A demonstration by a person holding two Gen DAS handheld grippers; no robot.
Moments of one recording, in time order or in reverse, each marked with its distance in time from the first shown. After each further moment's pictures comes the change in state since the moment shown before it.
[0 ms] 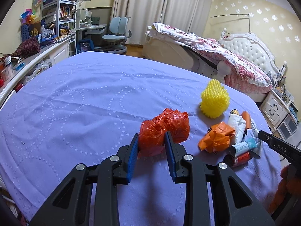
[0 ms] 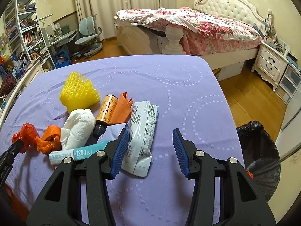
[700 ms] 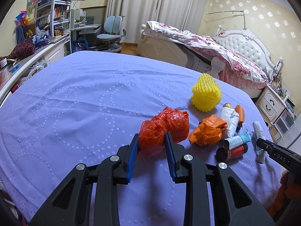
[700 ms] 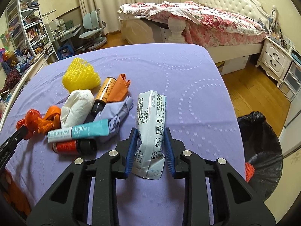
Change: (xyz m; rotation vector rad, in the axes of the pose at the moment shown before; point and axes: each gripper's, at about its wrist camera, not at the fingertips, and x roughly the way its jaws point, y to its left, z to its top) left arm -0.009 -0.007 -0.008 0.028 0.015 -0.035; right arm -0.013 -0.012 -0.026 -0.008 0.040 0.043
